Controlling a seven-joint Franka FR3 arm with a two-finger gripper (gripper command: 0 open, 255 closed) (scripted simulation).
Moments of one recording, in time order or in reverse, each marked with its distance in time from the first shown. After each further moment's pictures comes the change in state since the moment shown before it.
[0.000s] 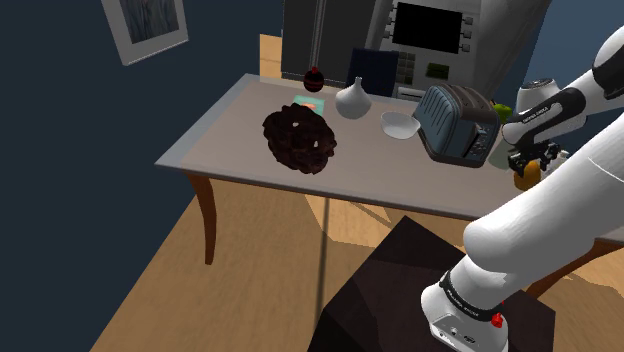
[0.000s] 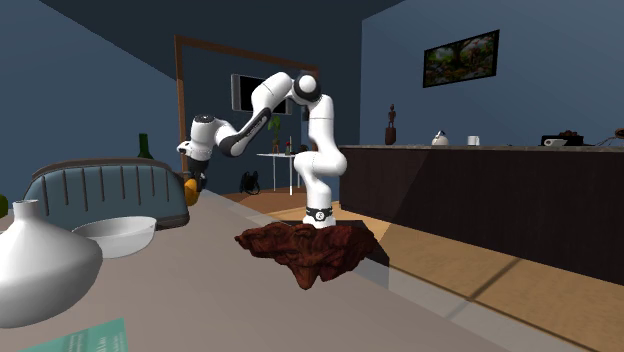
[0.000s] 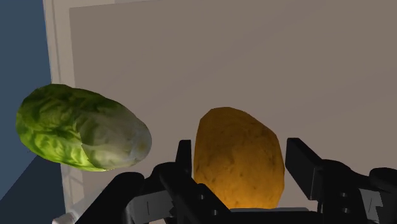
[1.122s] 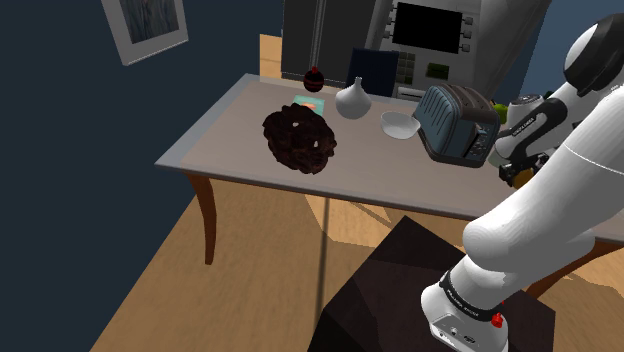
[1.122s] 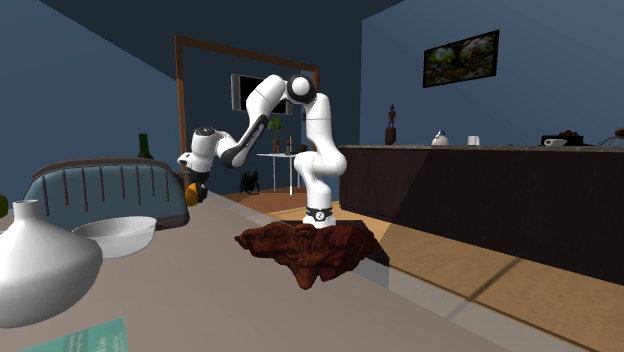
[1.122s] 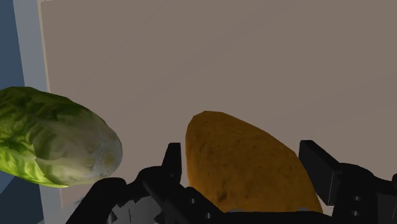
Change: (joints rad) arm -0.014 0.128 -0.019 -0.034 0.006 0.149 0.052
